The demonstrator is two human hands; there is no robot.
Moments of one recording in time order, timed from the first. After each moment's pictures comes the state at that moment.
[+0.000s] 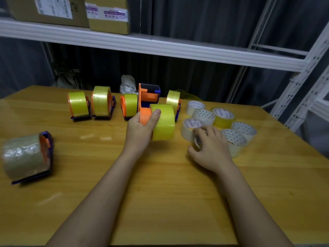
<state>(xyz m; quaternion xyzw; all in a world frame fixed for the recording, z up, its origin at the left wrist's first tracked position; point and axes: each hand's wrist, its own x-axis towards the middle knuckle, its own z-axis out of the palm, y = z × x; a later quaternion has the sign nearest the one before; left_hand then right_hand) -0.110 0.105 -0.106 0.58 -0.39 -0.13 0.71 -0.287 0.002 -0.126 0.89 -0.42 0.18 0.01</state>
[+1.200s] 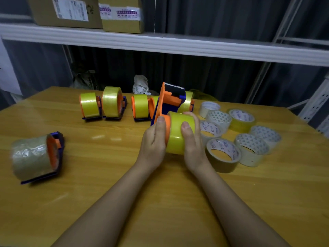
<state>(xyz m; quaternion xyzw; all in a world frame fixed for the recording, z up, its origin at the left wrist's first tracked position) -0.131 0.106 -0.113 0.57 -0.42 -0.14 0.69 -0.215 0.031 -0.126 0.71 -0.17 0.45 -0.52</state>
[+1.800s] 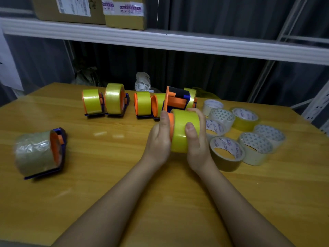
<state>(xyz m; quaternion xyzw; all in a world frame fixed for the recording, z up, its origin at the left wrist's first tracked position) -0.135 0.107 -0.106 0.56 -0.40 -0.20 0.70 -0.216 0.032 -0.128 0.73 -0.13 0.48 -0.45</state>
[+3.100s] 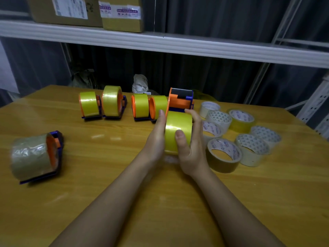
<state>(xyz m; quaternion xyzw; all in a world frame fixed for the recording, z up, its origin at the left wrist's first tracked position) -0.132 0.104 -0.098 0.48 -0.40 -0.35 0.70 -0.212 0.035 -0.132 0.78 -0.17 0.50 -0.33</state>
